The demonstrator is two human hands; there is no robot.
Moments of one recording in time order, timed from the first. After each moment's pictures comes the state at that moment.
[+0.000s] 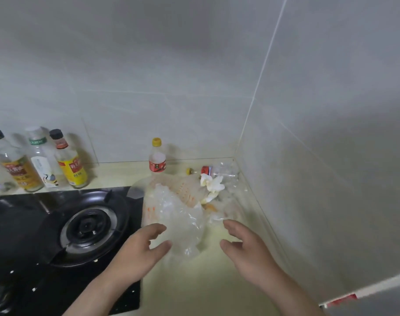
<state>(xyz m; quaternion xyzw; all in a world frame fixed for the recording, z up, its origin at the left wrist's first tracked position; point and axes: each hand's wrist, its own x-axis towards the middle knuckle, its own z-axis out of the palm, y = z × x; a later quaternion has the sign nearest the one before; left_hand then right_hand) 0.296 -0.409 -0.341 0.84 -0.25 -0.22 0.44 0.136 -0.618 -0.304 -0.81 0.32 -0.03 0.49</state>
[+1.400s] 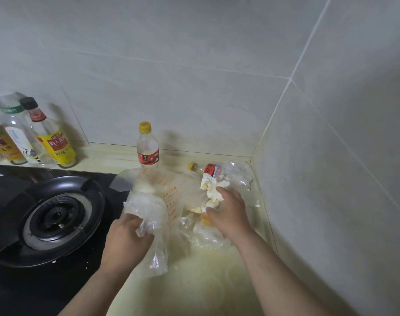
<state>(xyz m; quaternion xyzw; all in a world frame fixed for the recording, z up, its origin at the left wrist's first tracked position) 0.344 -0.512 -0.423 0.94 -0.09 -0.02 0.32 0.303 -0.762 -0.397 -0.89 0.25 -0.02 0.37</state>
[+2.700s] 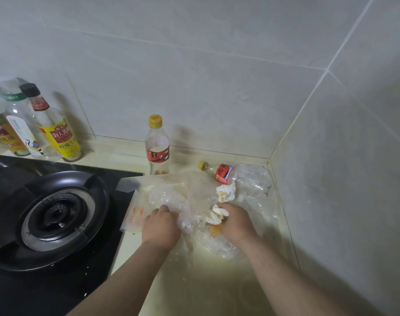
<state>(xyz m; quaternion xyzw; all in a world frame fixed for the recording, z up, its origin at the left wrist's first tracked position) 0.396 -0.583 -0.477 0.98 -0.15 -0.11 0.09 0.335 -0.777 -0.474 -0.90 0.24 0.08 0.35</state>
